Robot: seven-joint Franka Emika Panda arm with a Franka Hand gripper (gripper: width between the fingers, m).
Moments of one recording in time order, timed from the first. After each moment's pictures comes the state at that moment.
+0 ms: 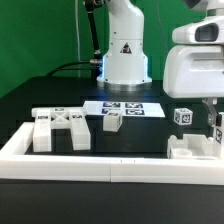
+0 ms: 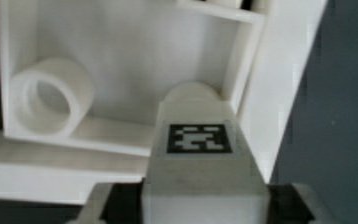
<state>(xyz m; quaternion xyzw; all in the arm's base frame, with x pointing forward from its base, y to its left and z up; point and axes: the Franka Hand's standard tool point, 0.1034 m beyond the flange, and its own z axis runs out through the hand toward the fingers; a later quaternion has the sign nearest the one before) 0.626 0.124 0.077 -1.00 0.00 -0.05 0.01</state>
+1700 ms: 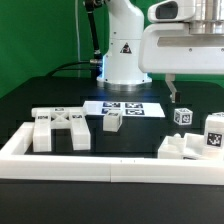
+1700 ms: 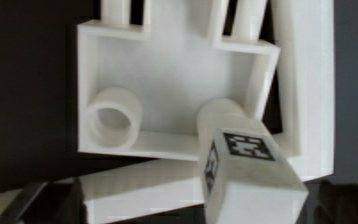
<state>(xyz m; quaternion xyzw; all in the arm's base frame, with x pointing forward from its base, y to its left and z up) 0.604 0.087 0.104 -0.99 0.11 -0.05 0.02</state>
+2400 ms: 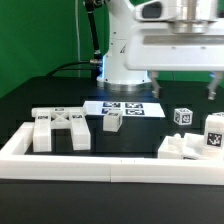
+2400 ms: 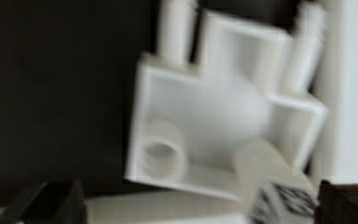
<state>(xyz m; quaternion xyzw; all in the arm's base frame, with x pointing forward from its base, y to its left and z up) 0.553 0.036 0.103 -1.00 0.04 -0.05 0.01</state>
